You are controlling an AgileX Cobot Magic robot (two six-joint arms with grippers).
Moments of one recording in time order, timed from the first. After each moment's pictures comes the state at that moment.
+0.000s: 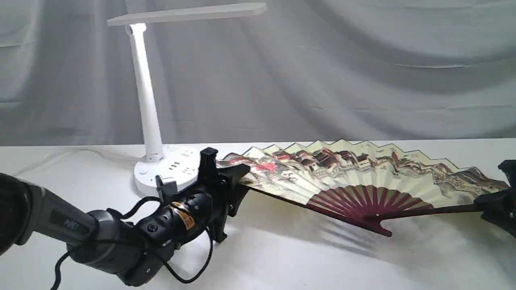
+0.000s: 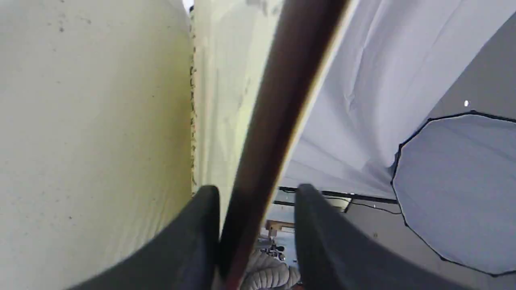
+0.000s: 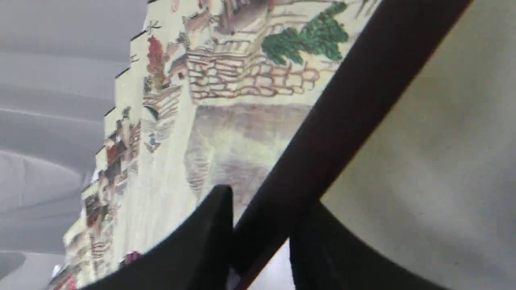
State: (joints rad) left arm -0.41 2.40 -1.22 0.30 -1.01 -1.85; right arm -0.62 2.12 -1.06 1.71 0.71 -1.07
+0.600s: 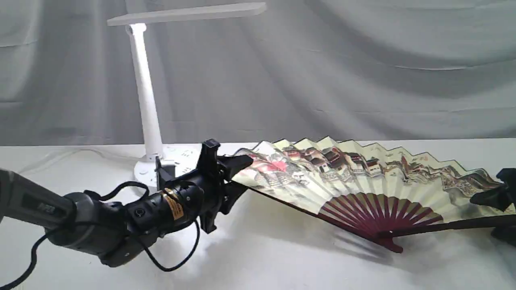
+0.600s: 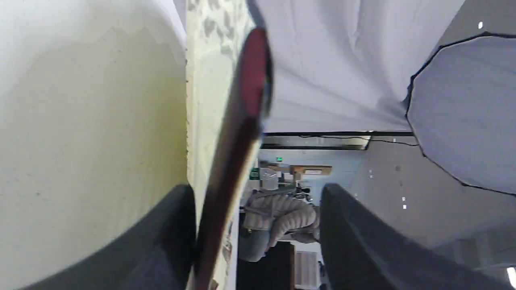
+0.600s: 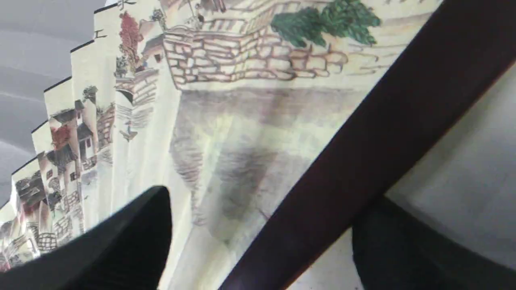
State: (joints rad) left arm -0.34 2.34 -1.22 0.56 -0.97 -1.86; right arm -0.63 2.12 -1.06 1.65 0.69 -1.11
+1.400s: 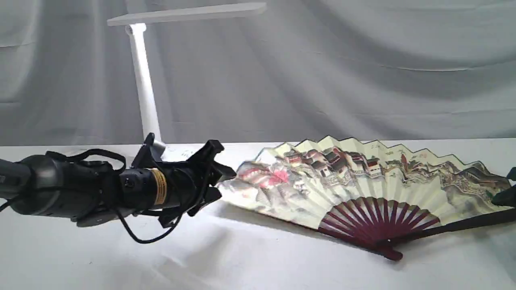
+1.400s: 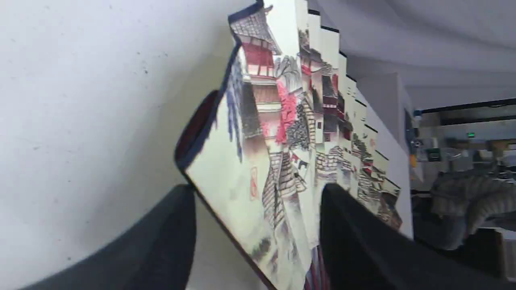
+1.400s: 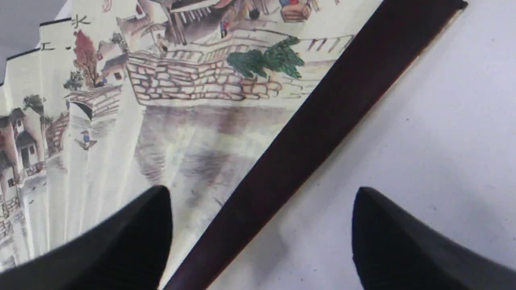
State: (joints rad) left arm -0.32 2.16 -1.22 0.96 -0.47 -1.95; right arm -0.63 2.02 -1.06 1.46 0.51 -1.07
